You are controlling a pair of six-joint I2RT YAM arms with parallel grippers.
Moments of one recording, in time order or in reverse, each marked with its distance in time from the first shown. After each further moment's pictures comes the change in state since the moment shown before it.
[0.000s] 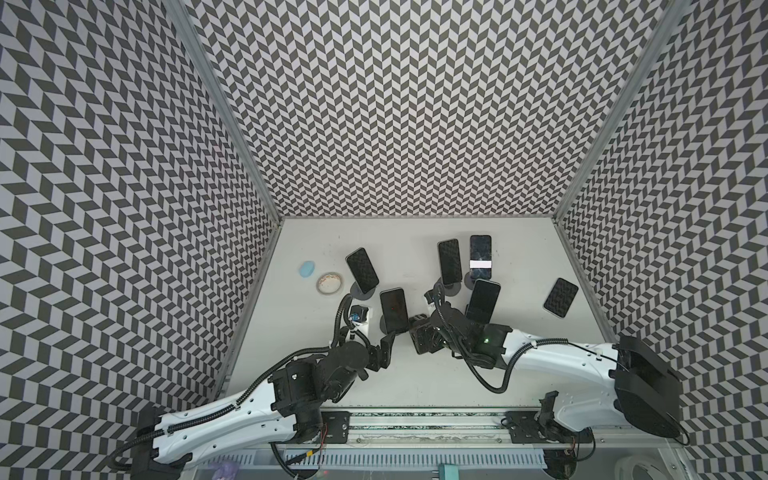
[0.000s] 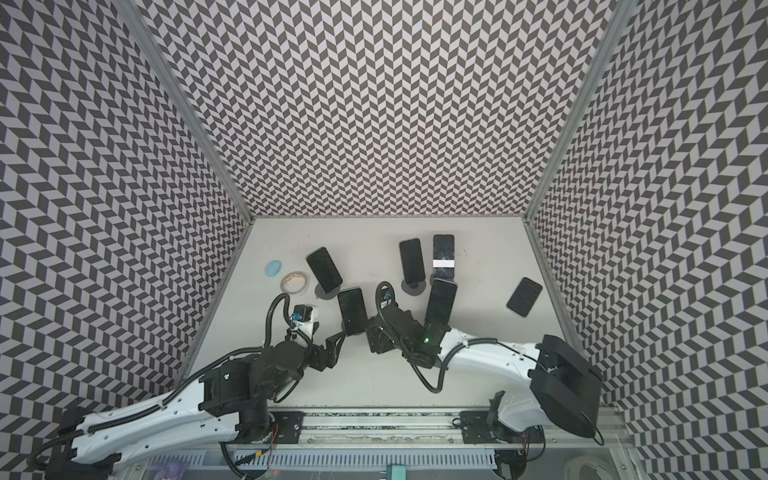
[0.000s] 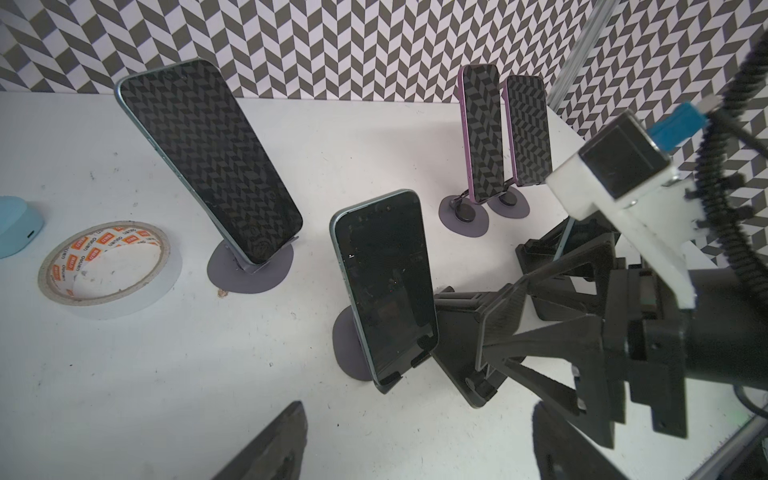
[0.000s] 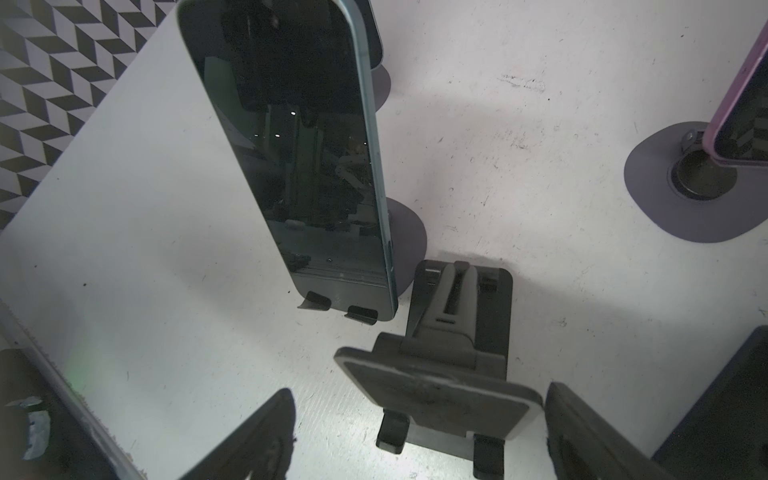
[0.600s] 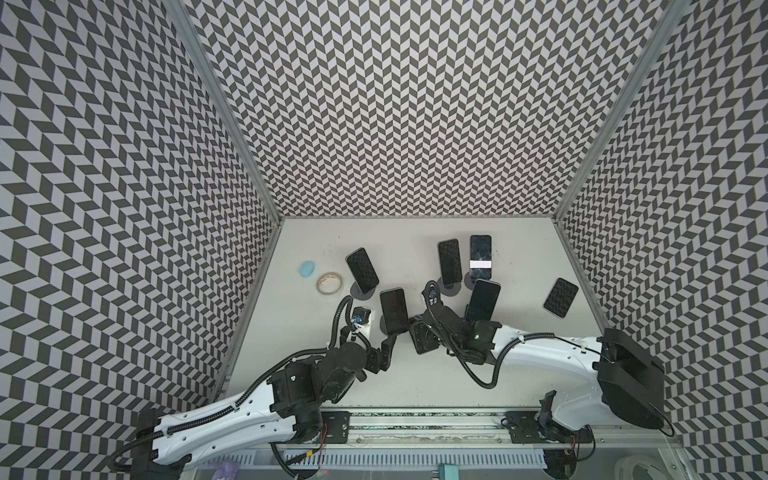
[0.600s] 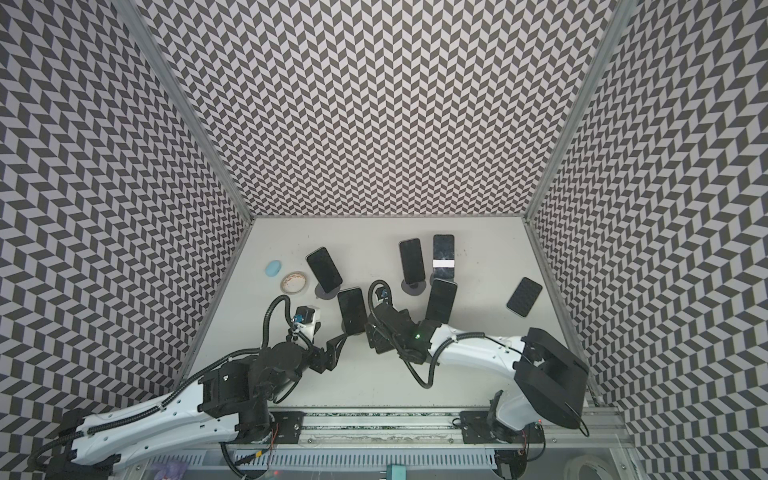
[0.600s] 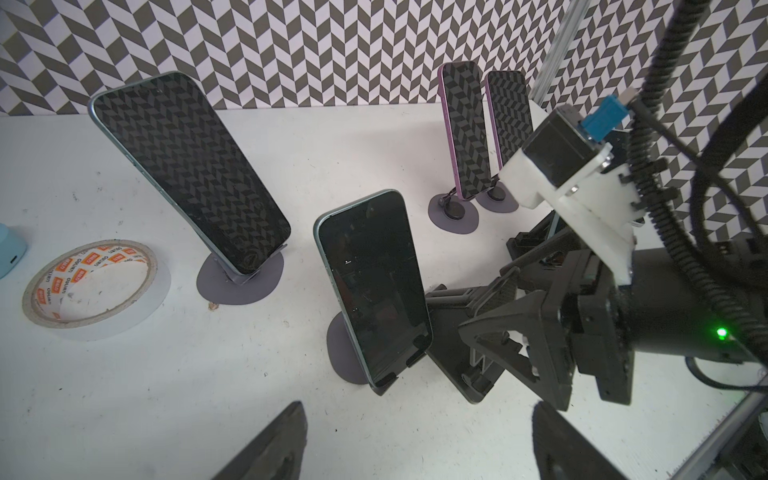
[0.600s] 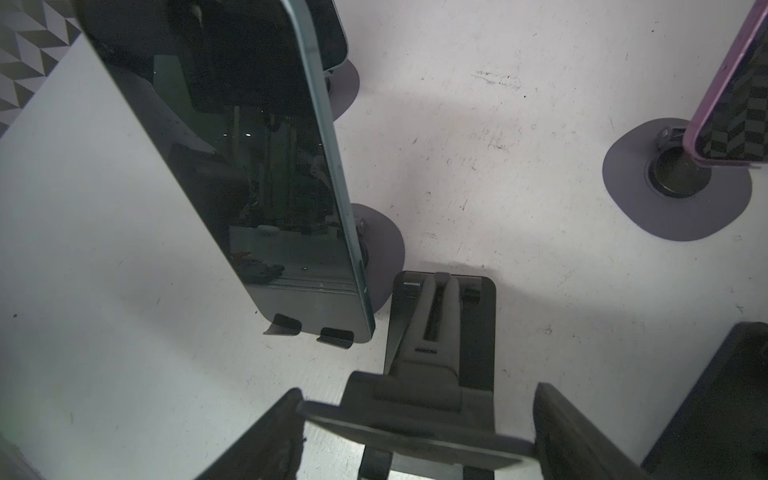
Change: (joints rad) left arm 0.000 0.003 -0.012 0.024 0.033 0.054; right arm 0.000 0.071 0.047 -0.031 0.061 0.029
